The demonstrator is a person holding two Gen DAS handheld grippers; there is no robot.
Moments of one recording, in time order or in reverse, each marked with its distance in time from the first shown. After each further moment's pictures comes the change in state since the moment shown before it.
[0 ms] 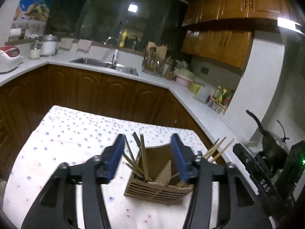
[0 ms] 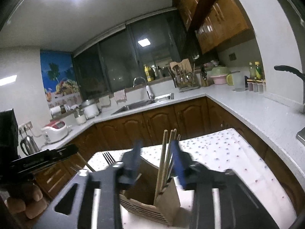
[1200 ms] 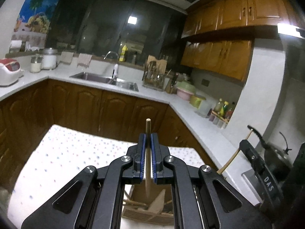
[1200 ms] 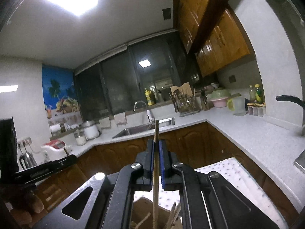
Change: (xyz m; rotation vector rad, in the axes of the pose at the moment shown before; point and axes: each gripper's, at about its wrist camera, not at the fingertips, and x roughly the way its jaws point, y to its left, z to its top) left arm 0.023 -0.020 0.038 0.026 -0.064 0.019; right arm 0.001 0.029 0.049 -0.031 -0.152 -0.017
